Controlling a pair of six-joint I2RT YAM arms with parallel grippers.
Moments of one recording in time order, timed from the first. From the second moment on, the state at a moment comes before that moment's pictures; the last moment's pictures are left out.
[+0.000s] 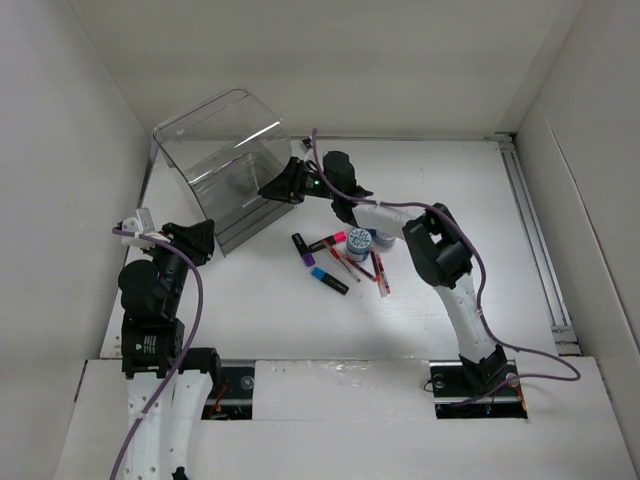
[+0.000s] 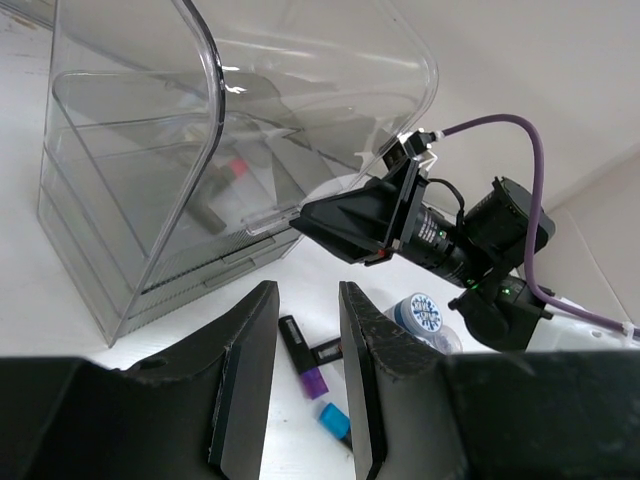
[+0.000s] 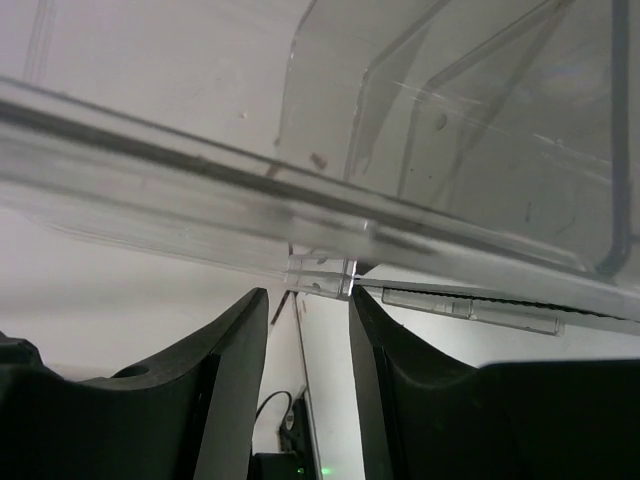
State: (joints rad) left arm 0.02 0.40 0.70 -0.31 0.12 -0.58; right arm 0.66 2.32 1.74 0.56 -0.65 1.09
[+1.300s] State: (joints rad) left arm 0.02 0.39 0.72 -0.36 0.08 -0.57; right arm 0.64 2.33 1.70 0.66 -0.66 1.12
